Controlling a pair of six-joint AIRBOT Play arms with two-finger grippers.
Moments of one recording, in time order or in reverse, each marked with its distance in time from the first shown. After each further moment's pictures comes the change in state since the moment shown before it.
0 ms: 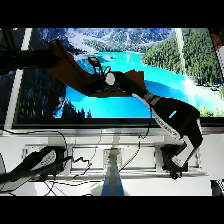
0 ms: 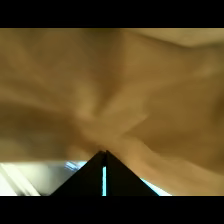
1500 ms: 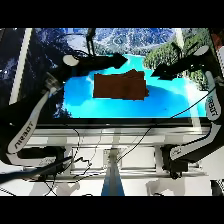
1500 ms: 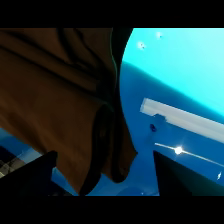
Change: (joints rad) left arm -0.543 -0.420 0.048 -0.539 0.515 0.233; right arm -0.885 0.094 -0.126 0.087 0.627 -0.393
